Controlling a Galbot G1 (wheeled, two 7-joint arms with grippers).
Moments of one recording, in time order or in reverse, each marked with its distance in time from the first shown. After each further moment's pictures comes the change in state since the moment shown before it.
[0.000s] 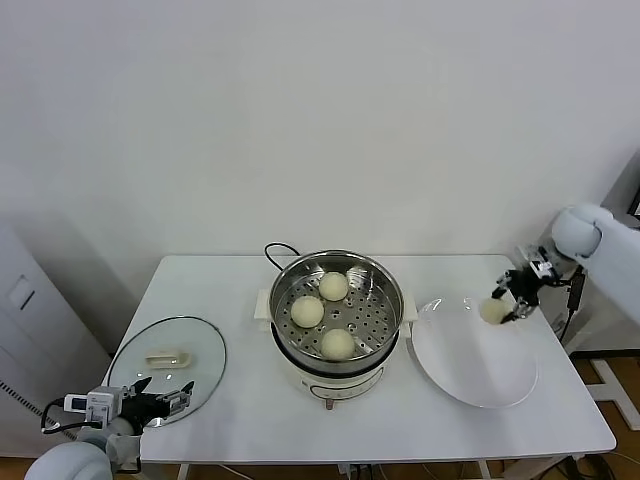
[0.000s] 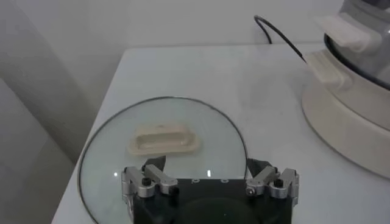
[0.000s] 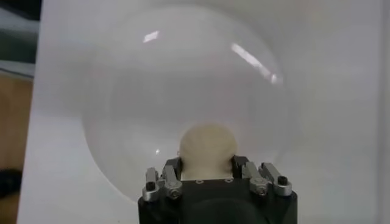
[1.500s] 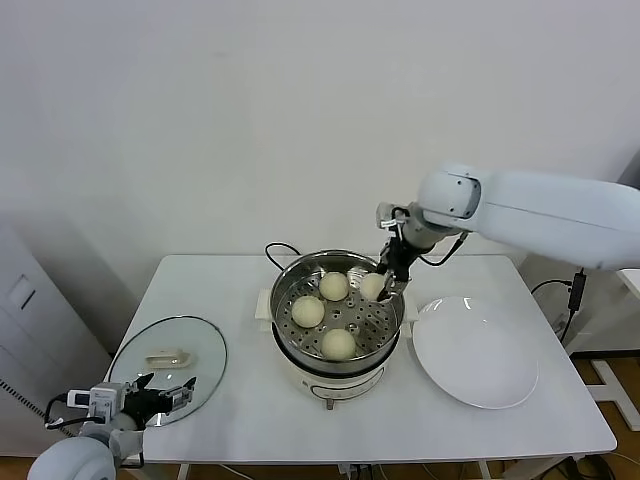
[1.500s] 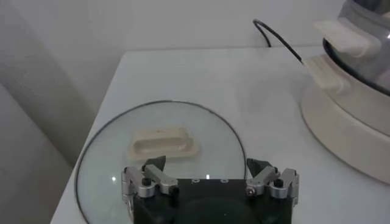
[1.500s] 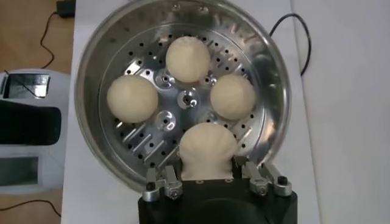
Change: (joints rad) left arm -0.027 -0.004 0.014 0.011 0.000 0.002 -0.002; right arm 0.403 0.312 -0.501 0.386 0.610 -0.585 0.388
